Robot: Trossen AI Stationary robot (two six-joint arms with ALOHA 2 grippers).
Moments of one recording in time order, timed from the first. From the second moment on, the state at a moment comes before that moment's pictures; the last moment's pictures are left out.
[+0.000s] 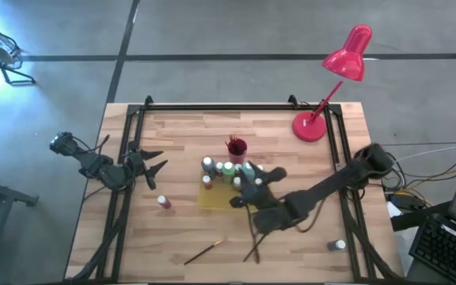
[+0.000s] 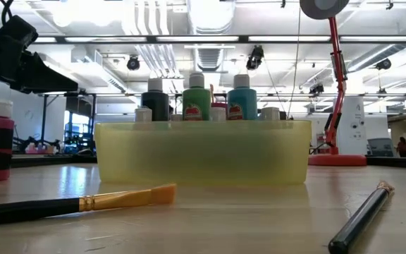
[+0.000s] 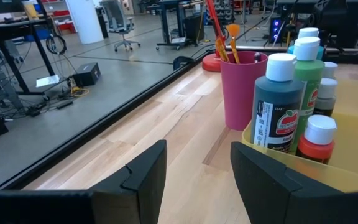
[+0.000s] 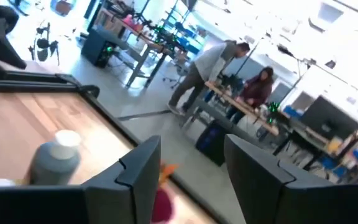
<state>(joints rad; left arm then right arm) -0.54 0.12 0.14 -0.44 -1.06 -0.24 0.48 1.83 1.32 0.08 1.55 -0.06</state>
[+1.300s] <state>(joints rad) -0.54 0.12 0.14 -0.44 -1.06 -0.24 0.64 1.43 1.33 -0.24 0.87 -0.10</state>
